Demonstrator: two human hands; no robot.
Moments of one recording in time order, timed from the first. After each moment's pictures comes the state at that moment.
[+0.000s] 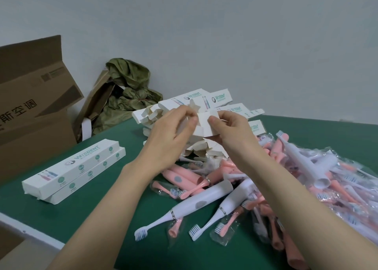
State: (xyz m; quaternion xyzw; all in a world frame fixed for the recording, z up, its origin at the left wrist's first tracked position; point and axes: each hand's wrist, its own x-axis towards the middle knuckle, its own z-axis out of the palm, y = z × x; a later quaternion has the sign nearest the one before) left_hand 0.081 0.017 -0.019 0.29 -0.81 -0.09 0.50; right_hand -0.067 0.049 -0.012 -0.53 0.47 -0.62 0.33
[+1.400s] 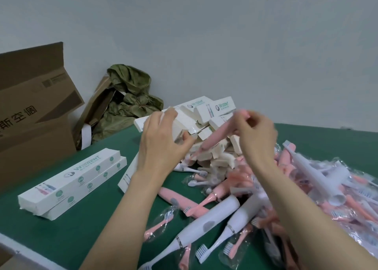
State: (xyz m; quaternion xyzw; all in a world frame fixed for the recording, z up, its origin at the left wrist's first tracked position) left_hand 0.083 -0.015 -0.034 0.44 -0.72 0.10 0.53; right_hand -0.087 0.025 -0.017 -0.46 0.58 -0.67 0.05
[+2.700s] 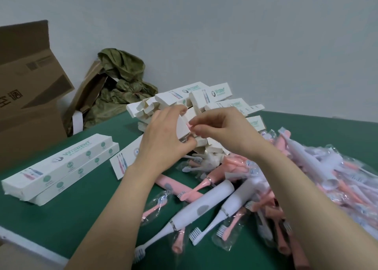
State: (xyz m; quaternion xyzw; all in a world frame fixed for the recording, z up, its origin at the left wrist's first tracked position) left_hand 0.080 -0.019 -0.049 0.40 -0.79 0.04 0.46; right_hand -0.073 0.038 -0.005 -0.71 0.50 -0.46 0.19
